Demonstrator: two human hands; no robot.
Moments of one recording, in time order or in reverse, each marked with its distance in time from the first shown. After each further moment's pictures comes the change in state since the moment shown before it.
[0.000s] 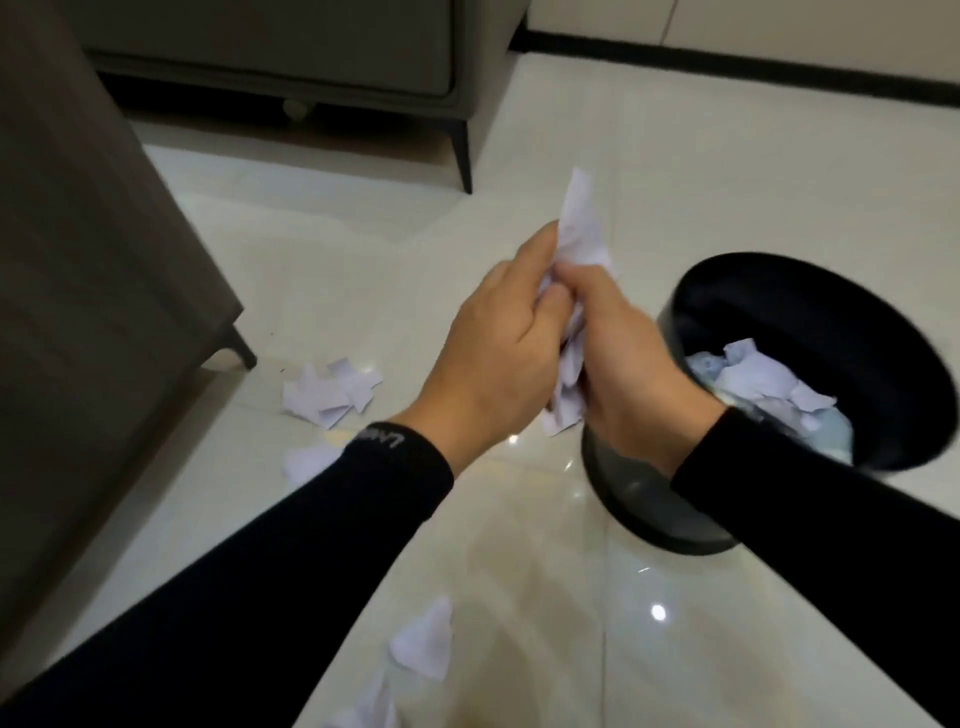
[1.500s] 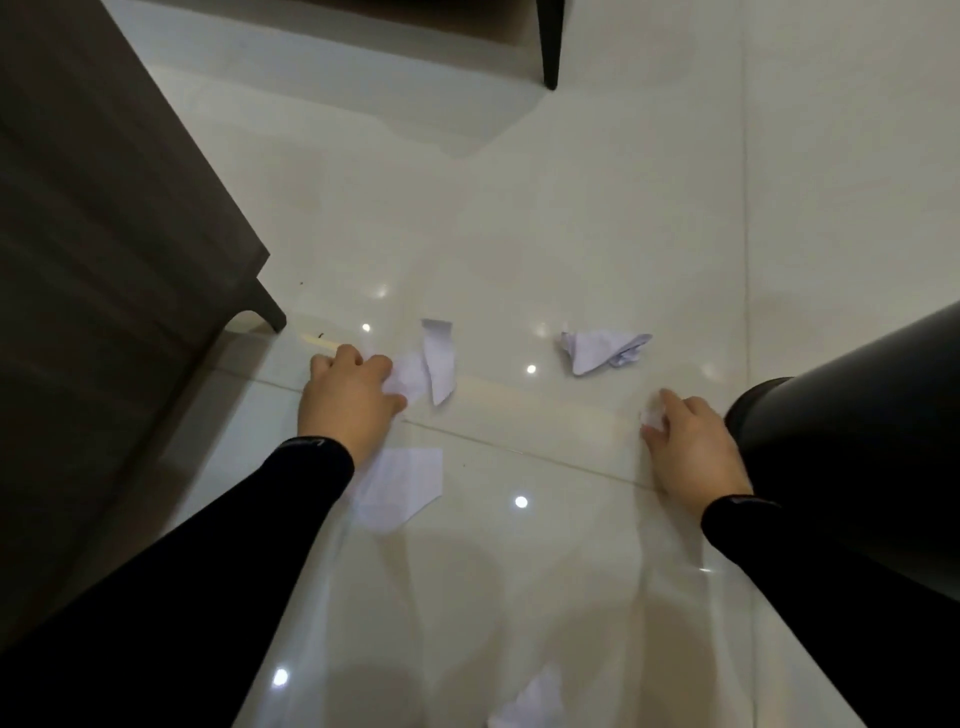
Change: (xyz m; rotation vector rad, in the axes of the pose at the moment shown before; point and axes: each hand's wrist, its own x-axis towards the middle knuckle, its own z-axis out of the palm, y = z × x) left_hand 0.016 -0.306 -0.104 0.990 -0.251 -0.532; right_hand 0.134 0.199 -0.008 -1.308 0.134 0.148
